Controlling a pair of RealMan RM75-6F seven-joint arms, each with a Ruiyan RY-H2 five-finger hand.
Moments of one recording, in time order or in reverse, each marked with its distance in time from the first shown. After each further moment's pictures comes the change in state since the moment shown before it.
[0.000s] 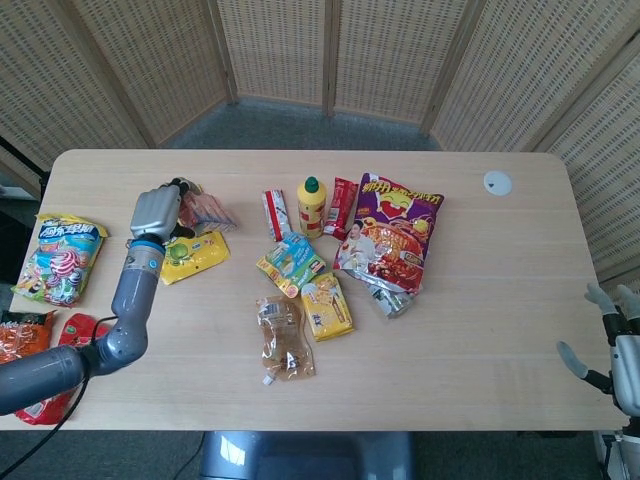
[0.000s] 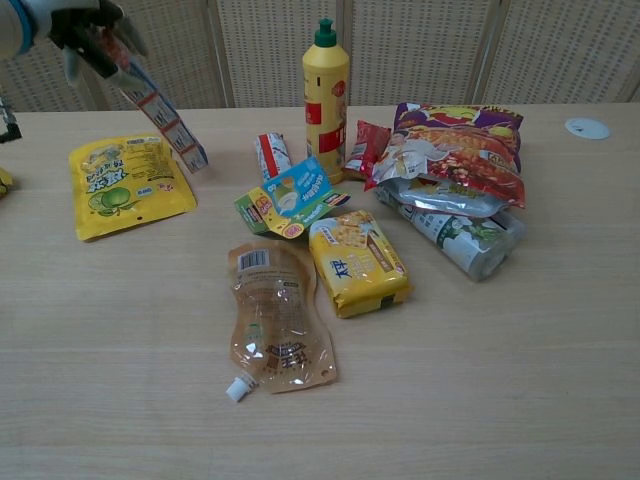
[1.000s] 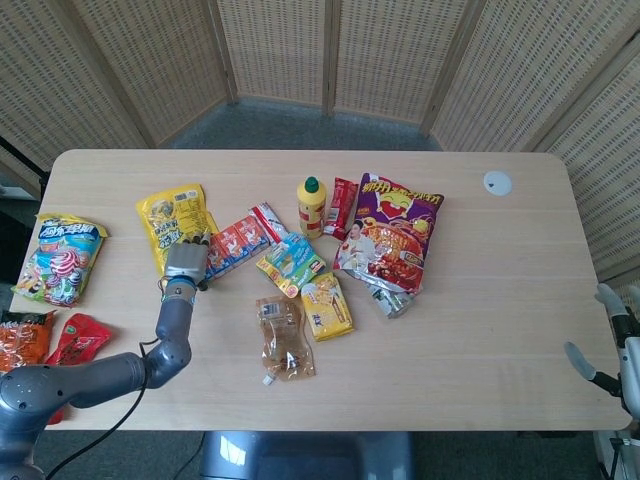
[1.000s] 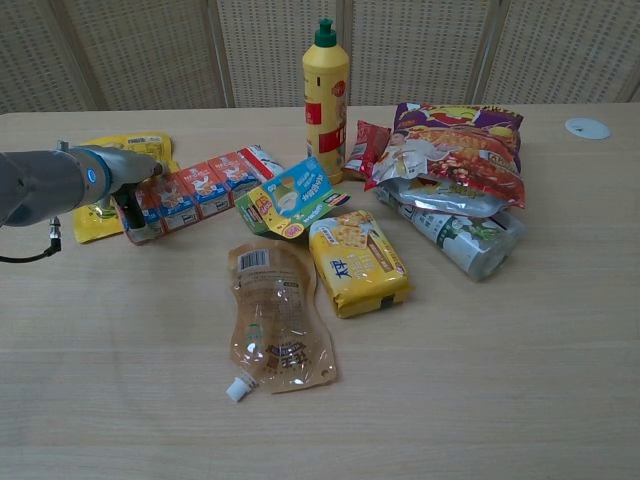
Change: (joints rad) left arm -0.130 -0.351 0.251 0.384 -0.286 -0.077 0.458; right arm -0.013 0.036 -0.001 -0.047 0.014 0.021 -0.038
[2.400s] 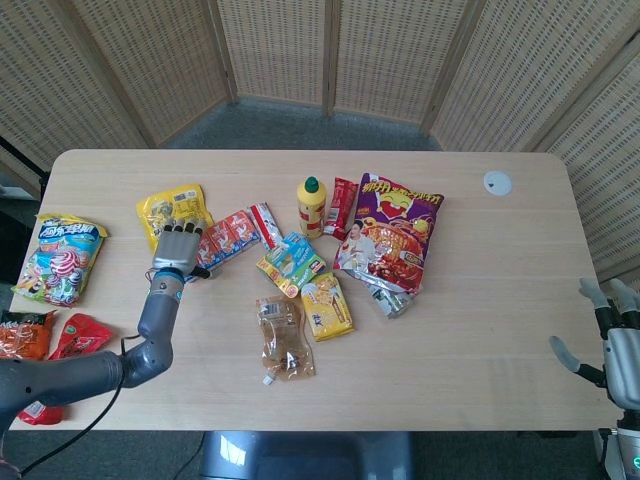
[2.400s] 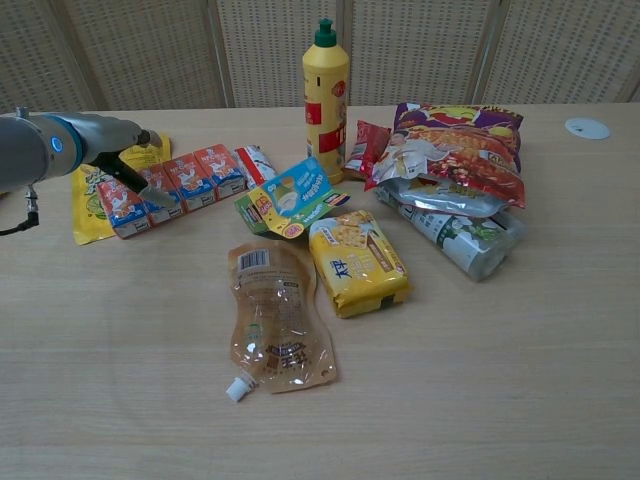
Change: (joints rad) left arm -0.005 0.134 0.077 -0.146 0.094 0.055 -0.163; right arm 0.039 -0.018 0.002 0.007 0.005 -0.035 -0.025
